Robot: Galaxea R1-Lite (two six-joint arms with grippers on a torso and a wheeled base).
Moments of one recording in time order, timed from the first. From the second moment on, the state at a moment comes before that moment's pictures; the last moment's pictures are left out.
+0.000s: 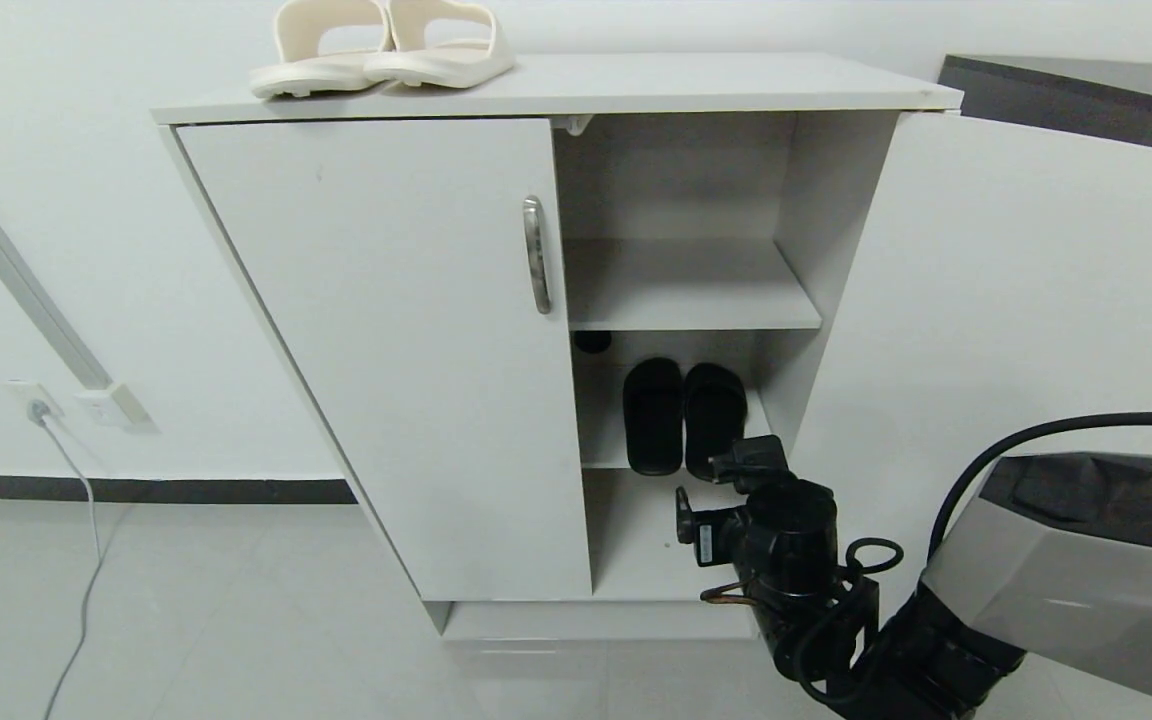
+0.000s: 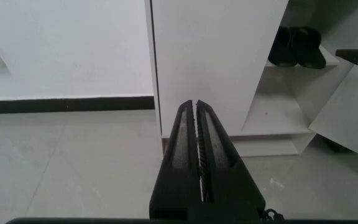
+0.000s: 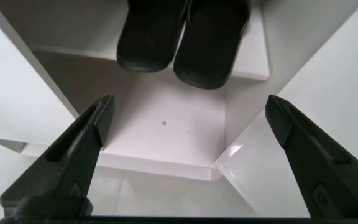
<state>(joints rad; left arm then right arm) 0.00 0.00 0.00 0.00 -0.01 0.00 0.77 2.22 -0.79 -1.26 -0.67 0.07</state>
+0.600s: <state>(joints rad) 0.00 0.00 0.00 0.00 0.00 0.00 0.78 2.22 -0.79 -1.26 -0.68 0.06</state>
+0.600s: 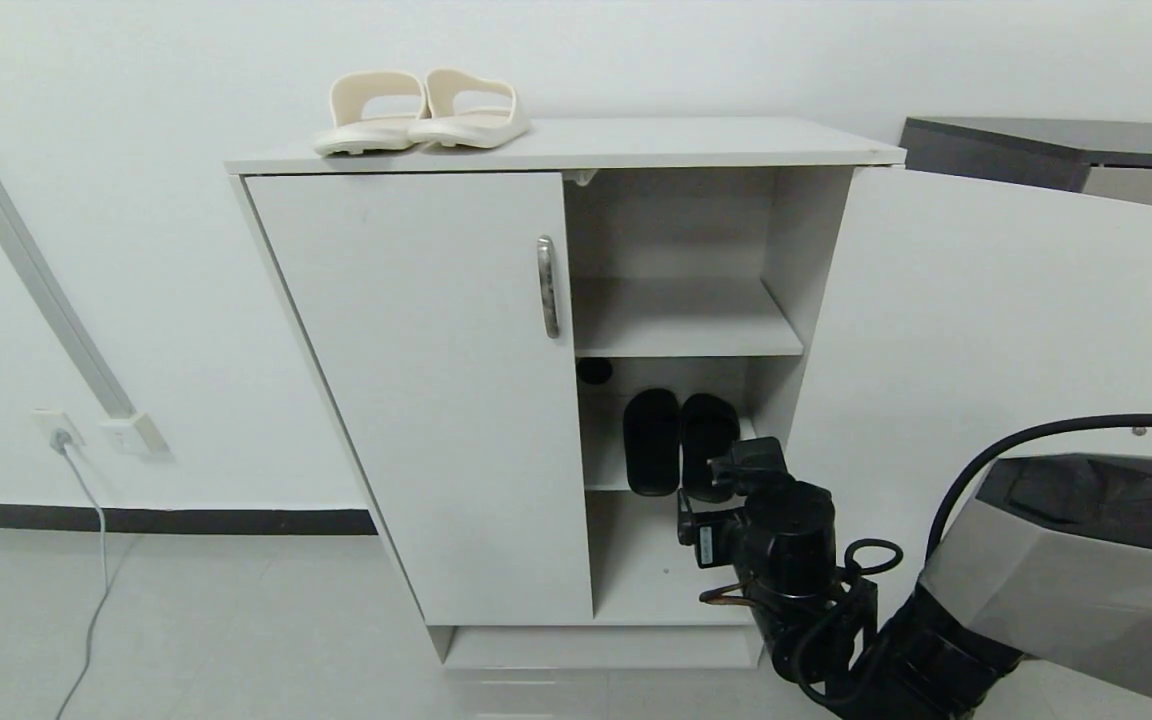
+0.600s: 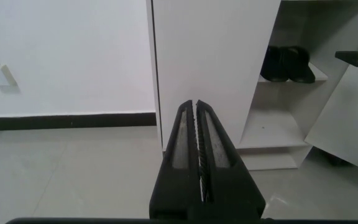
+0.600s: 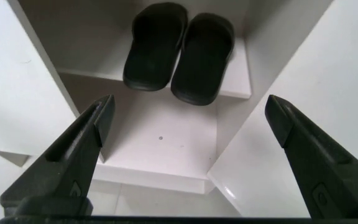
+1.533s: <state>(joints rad) 0.00 0.00 0.00 0.00 -0.01 0.00 0.78 2.17 -0.71 -1.28 -0.67 0.04</state>
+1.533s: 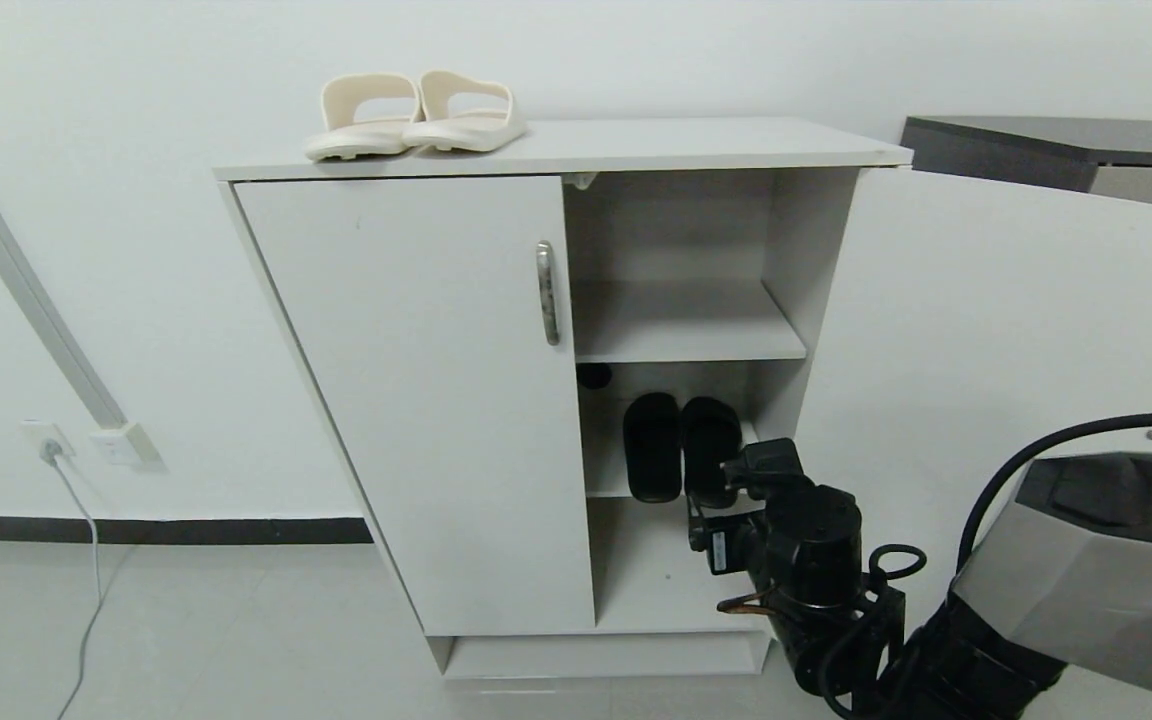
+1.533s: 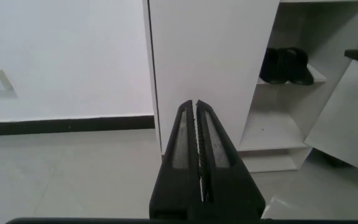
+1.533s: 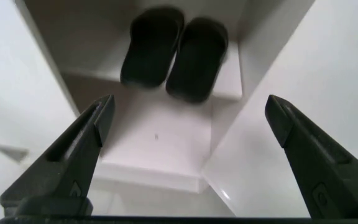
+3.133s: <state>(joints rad) 0.00 0.00 0.00 0.00 0.00 0.00 0.79 2.19 -0.64 -1.41 -0.59 0.00</state>
